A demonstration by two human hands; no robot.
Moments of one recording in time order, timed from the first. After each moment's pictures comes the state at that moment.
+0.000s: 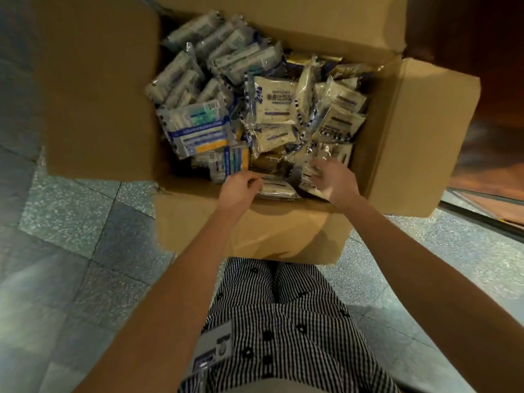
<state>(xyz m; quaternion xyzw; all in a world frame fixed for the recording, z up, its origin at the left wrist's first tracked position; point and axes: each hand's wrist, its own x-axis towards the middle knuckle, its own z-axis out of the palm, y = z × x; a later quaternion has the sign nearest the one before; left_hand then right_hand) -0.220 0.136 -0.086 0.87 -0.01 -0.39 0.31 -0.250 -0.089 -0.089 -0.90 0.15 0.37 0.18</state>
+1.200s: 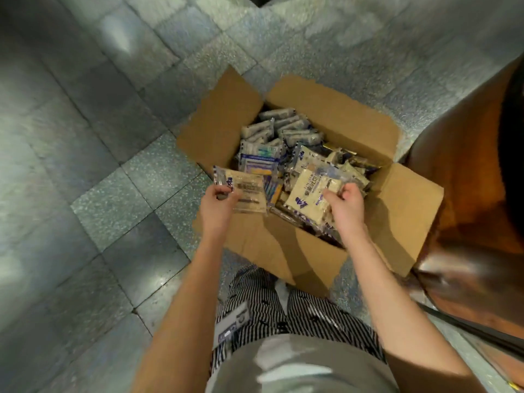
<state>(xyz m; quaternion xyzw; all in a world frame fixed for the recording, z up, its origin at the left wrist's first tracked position) -0.318 0.202 0.085 0.75 0.35 -0.03 0.56 -0.300 -0.036 0.122 -0.77 0.27 0.12 0.57</state>
